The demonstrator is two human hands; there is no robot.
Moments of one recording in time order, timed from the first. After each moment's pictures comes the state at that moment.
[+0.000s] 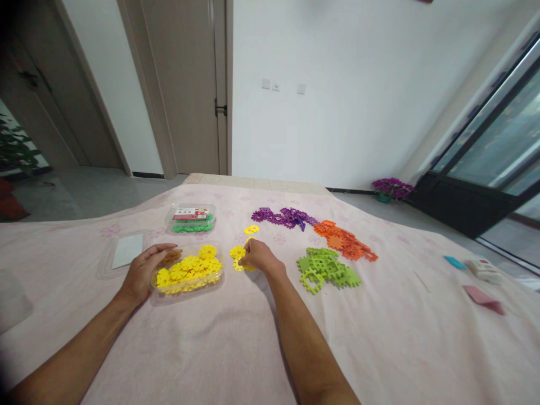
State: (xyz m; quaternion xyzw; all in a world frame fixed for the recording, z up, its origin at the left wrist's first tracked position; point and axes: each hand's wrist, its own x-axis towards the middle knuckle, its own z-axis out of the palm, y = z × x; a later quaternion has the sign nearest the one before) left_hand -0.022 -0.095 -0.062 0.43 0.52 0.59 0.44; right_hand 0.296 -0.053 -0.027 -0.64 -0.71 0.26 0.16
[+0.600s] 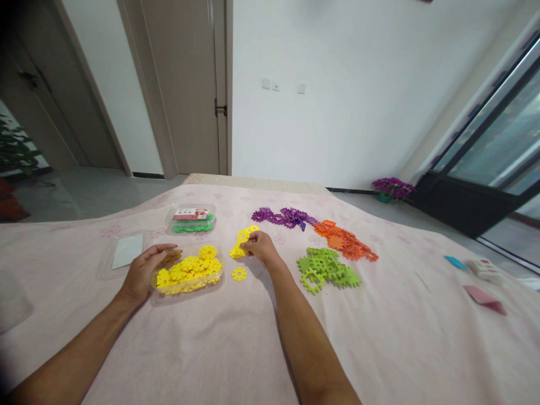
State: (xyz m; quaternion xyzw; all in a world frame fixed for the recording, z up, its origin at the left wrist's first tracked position) left_hand -0.020 -0.097 -0.059 0.42 0.51 0.60 0.45; right_hand 0.291 -0.048 -0.016 -0.56 -0.52 0.49 0.42
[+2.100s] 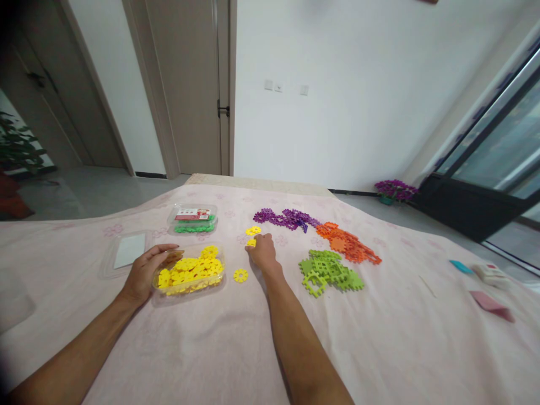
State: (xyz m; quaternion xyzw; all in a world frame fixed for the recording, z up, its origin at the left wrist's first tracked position) left_hand -0.021 -0.096 -0.062 0.42 0.50 0.60 0.46; right_hand 0.295 -0.028 -0.052 -0.72 -0.65 0.14 0.21
